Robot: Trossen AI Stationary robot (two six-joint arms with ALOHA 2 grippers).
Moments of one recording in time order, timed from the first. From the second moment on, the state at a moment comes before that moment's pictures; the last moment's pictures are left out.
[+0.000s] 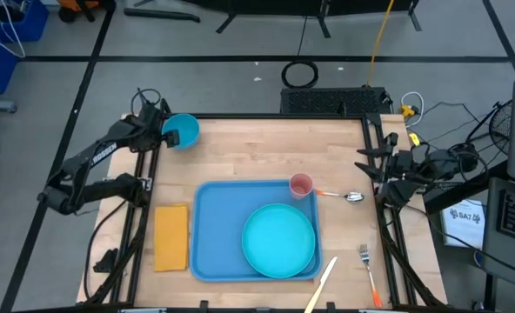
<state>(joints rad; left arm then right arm) 1.16 1.05 0.62 -0.77 -0.04 -0.55 0.45 0.11 0.52 -0.33 0.70 -0.16</state>
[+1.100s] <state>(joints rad) 1.08 1.01 0.62 -0.69 0.07 -0.36 0.45 0.07 0.52 -0.38 0.71 -0.11</state>
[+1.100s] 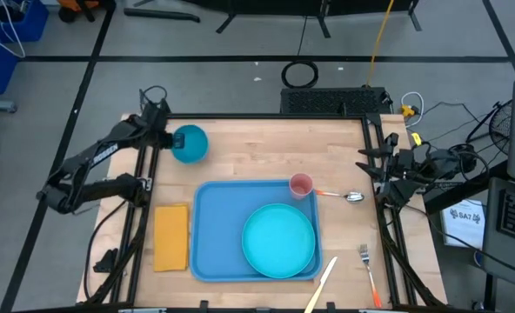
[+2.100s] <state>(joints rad) -0.12 1.56 1.23 -0.58 0.13 -0.53 0.45 0.07 0.52 -0.34 0.76 -0.09</state>
